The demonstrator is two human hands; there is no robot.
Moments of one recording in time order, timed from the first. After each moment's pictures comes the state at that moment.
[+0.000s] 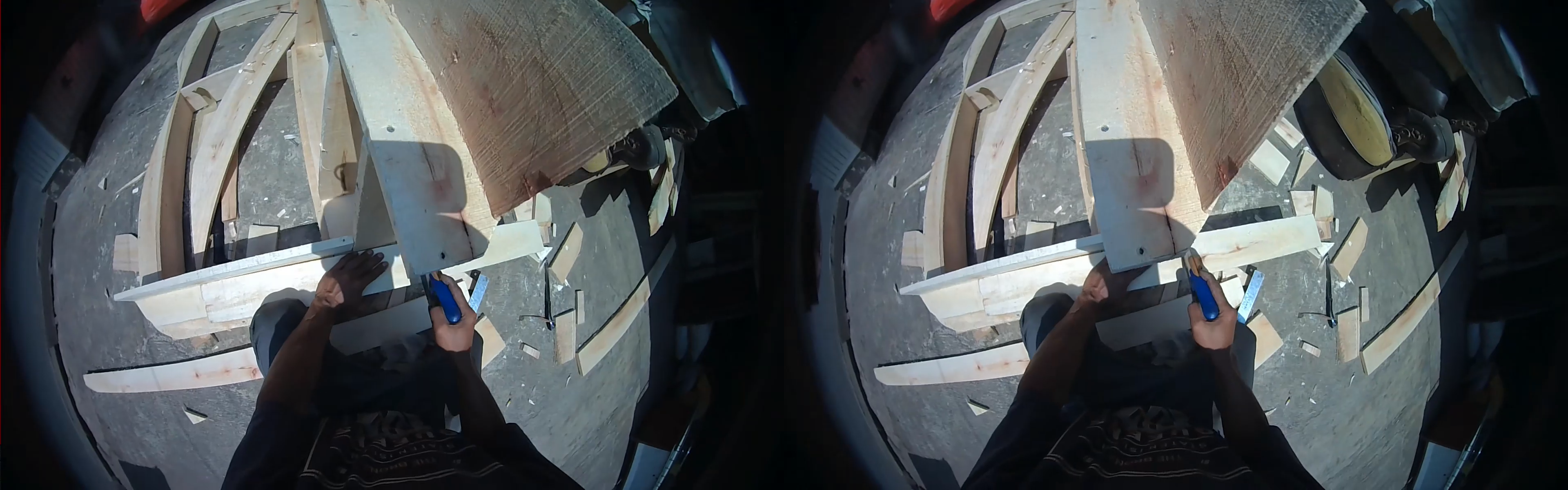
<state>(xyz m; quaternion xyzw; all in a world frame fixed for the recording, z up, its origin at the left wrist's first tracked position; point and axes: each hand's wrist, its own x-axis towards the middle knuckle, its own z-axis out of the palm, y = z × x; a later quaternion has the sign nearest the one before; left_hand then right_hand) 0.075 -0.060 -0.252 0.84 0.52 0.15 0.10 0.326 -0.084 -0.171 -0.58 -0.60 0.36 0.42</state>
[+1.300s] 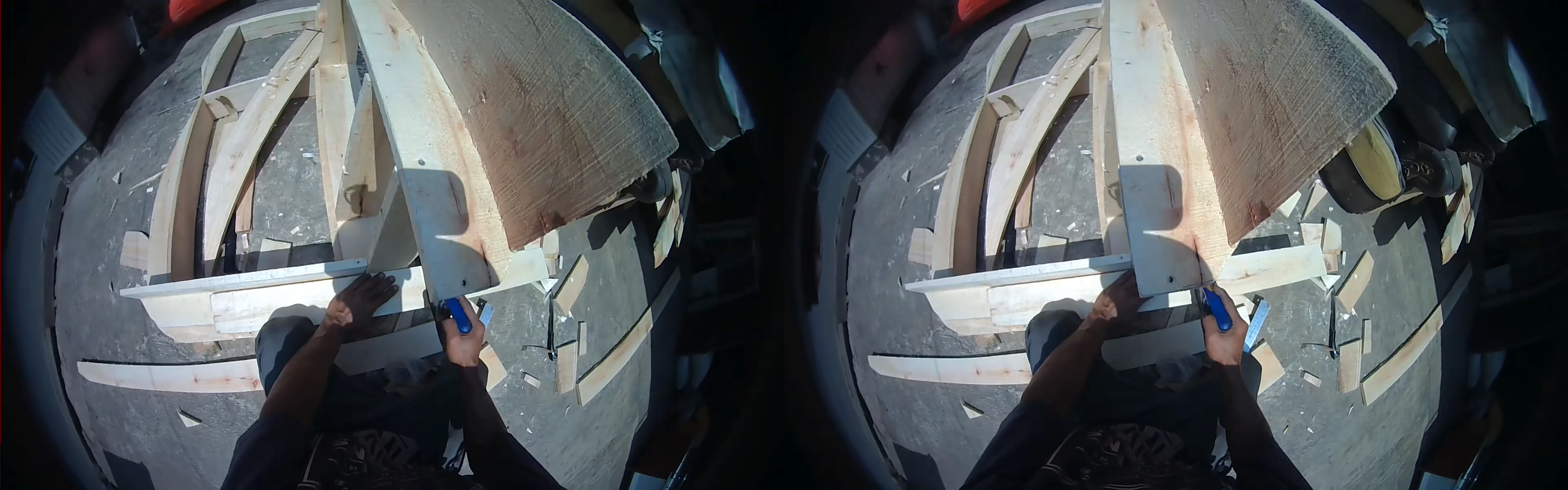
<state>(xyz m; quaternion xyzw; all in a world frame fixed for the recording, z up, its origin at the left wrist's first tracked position) 0.071 -0.054 -0.285 0.84 0.52 0.15 0.10 0.330 -0.053 -0.190 -0.56 -0.59 0.40 0.43</state>
